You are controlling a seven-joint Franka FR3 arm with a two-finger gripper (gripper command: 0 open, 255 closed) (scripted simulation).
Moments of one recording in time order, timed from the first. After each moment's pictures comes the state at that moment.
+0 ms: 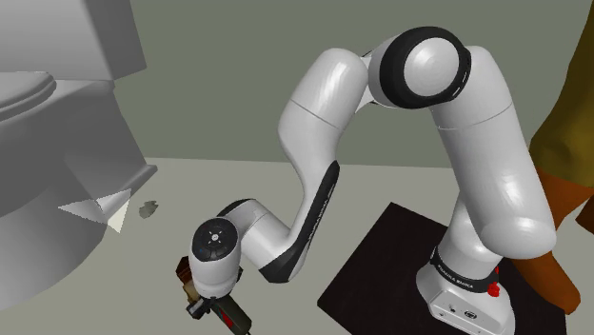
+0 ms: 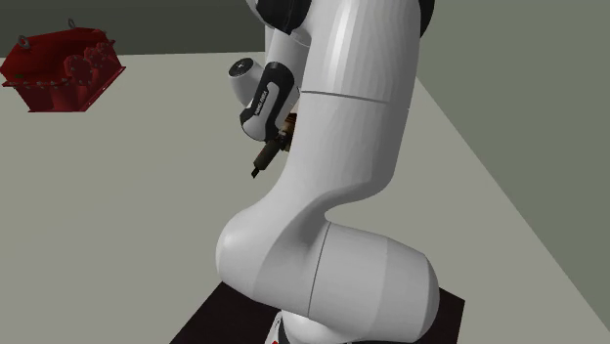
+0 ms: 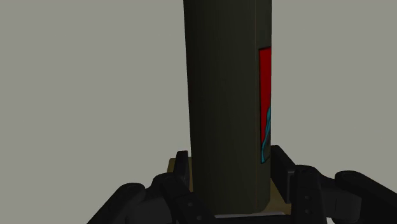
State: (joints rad) arm 0.27 0.59 0.51 -2.08 -1.09 2.61 1.60
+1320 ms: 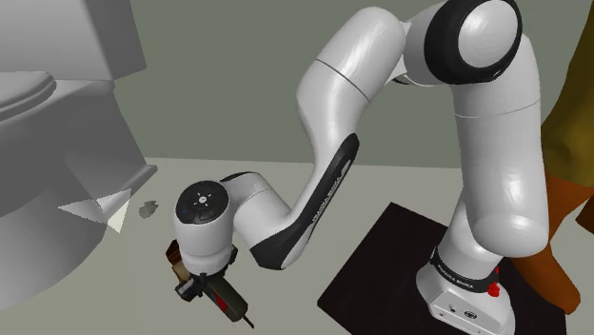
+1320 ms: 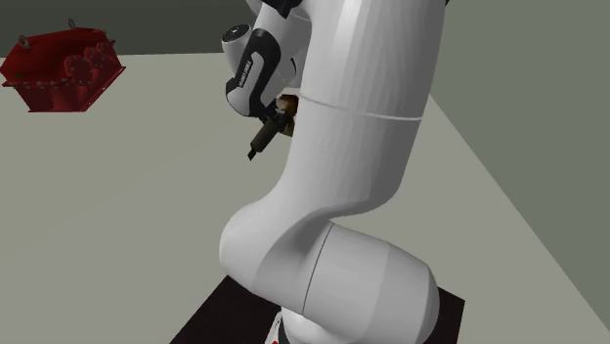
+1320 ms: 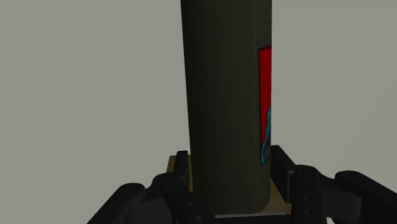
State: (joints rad) arm 0.16 0.42 0.65 -2.12 -0.88 2.53 1.42
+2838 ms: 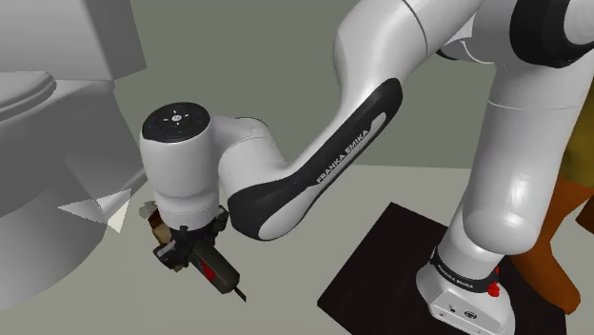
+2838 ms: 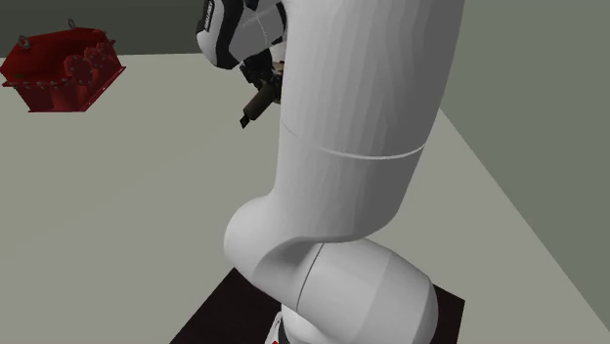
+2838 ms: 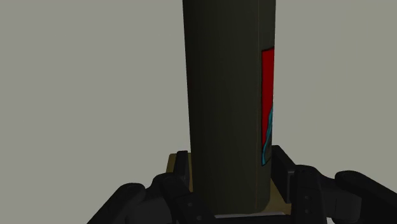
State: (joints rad) arm 0.03 0.18 0.82 -2.10 -0.53 2.38 1.14
